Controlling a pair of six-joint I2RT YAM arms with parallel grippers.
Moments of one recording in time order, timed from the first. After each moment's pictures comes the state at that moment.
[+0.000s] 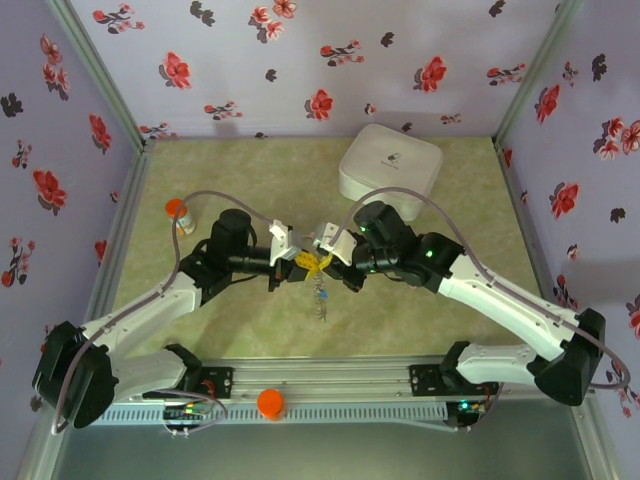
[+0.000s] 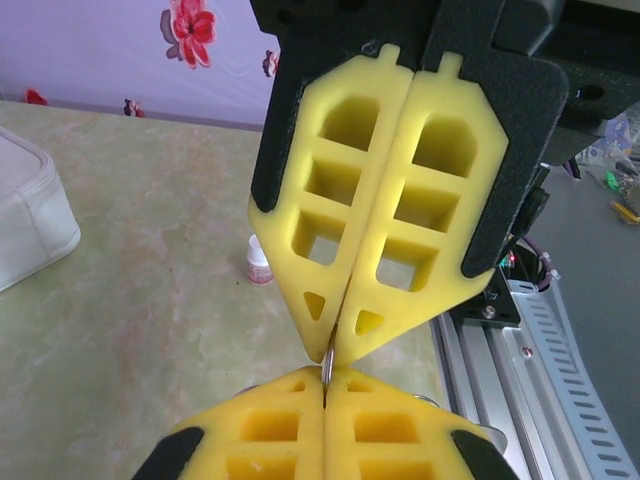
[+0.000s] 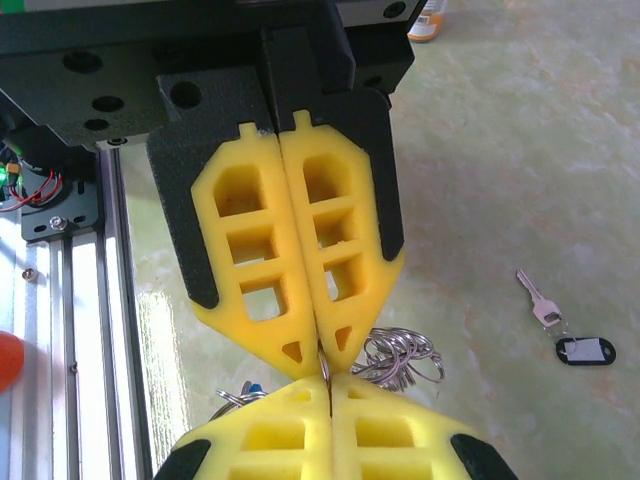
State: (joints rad) left arm -0.67 1.14 0.70 0.05 0.89 0.22; right arm 0.90 1.18 1.12 -0.65 -0.32 -0.28
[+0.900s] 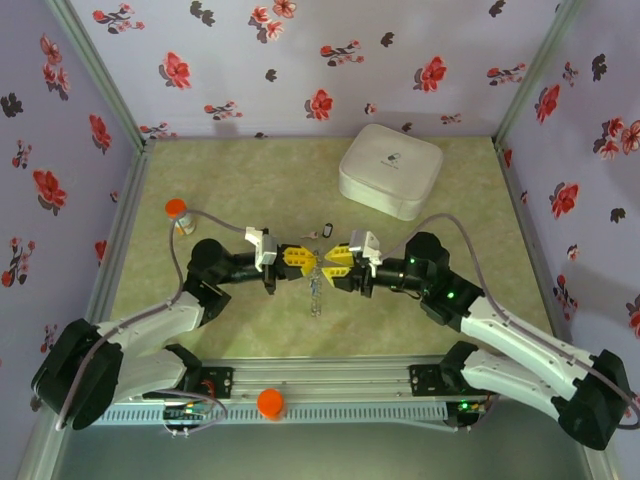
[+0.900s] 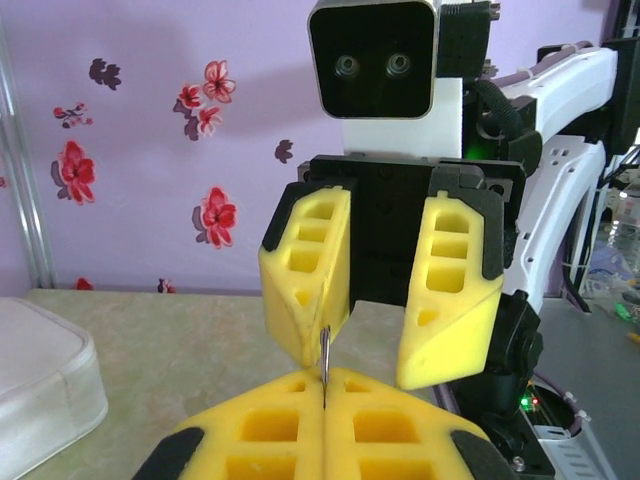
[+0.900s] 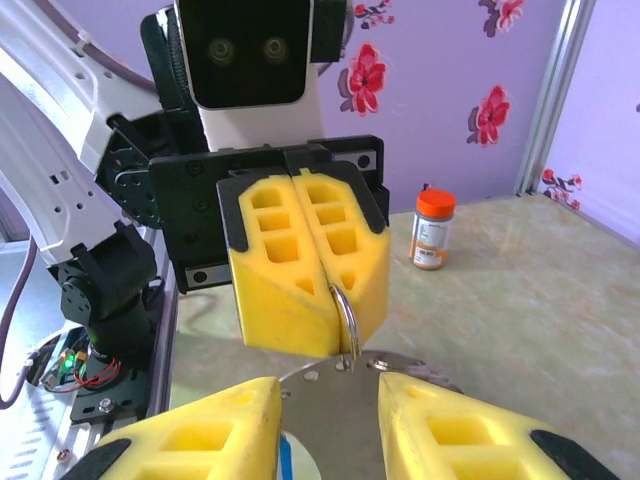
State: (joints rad) left arm -0.67 1.13 0.44 0.93 0.88 -0.18; right arm 0.81 0.89 0.61 0.15 -0.58 -0.09
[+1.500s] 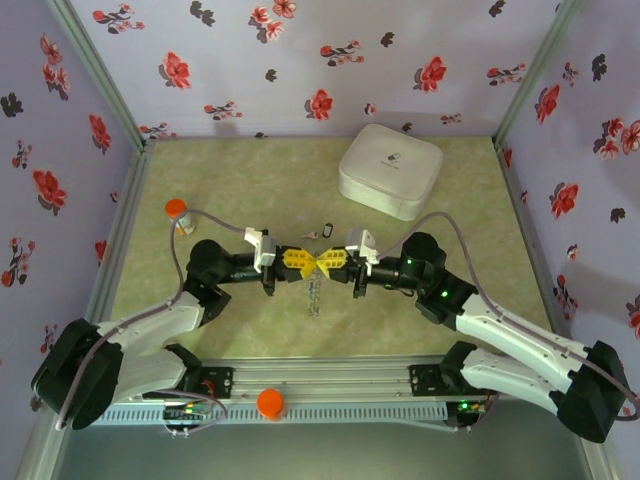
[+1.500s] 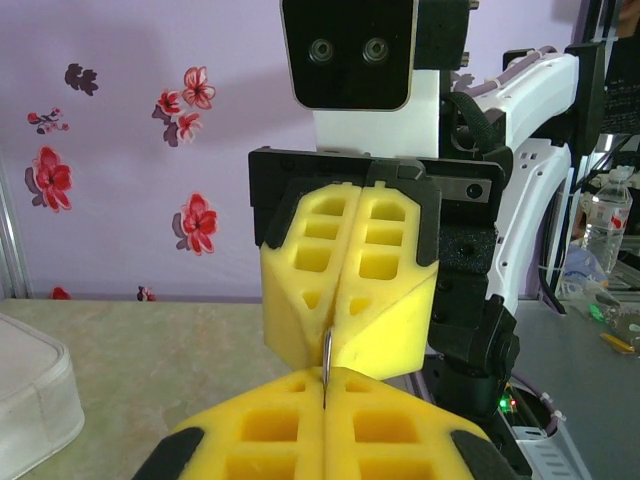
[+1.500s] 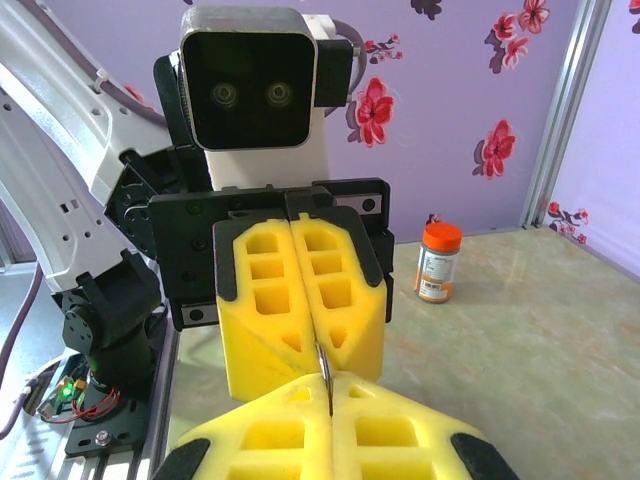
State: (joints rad) left arm -0.68 1.13 0.44 0.96 0.91 -0.20; right arm 0.83 0.93 0.61 0.26 -0.57 -0.07
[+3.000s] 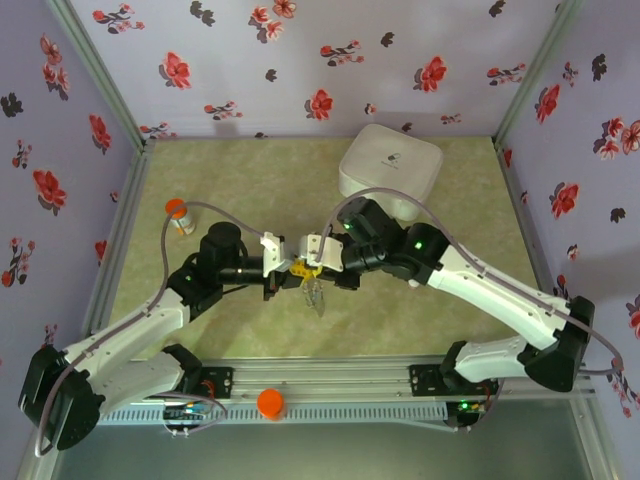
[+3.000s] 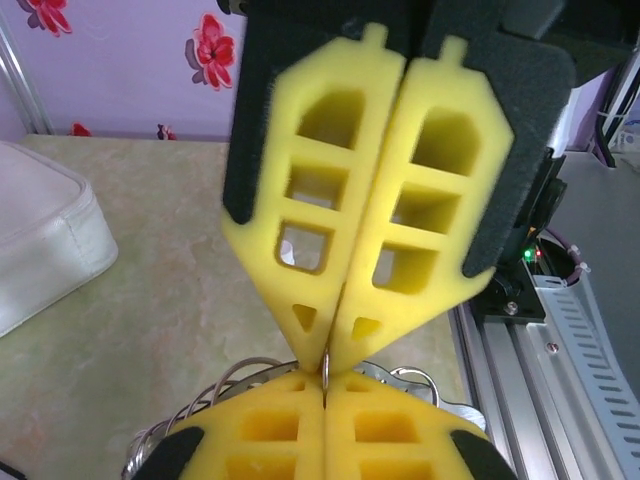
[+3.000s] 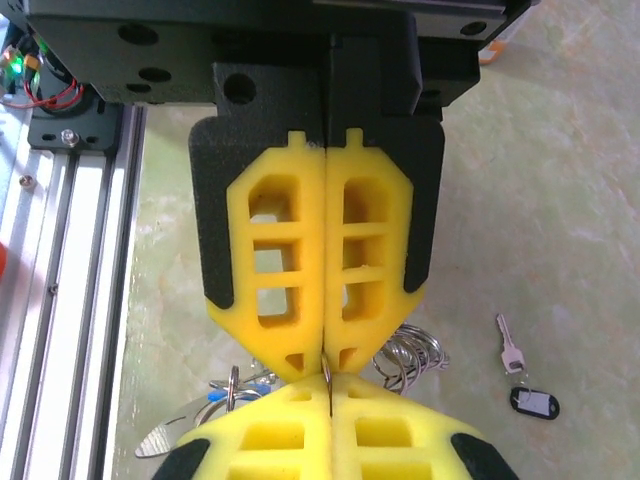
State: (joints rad) left arm -0.70 1.00 0.63 0.04 0.79 0.25; right arm 0.96 1.27 1.27 -0.79 -0.30 -0.56
